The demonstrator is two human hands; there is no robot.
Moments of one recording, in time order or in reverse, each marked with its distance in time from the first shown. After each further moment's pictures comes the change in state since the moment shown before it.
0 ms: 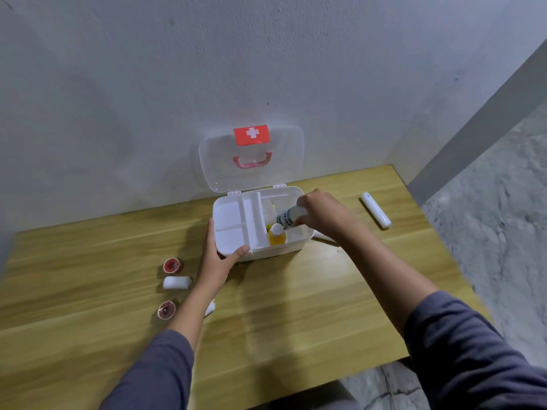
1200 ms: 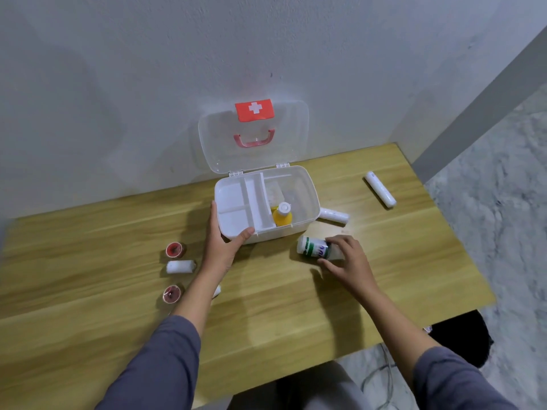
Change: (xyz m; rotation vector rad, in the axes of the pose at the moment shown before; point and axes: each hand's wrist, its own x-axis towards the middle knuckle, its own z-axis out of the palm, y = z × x) left_hand -0.001 -0.001 0.003 -0.033 0.015 0.055; right_hand -0.087 0.061 0.144 0.482 0.313 0.157
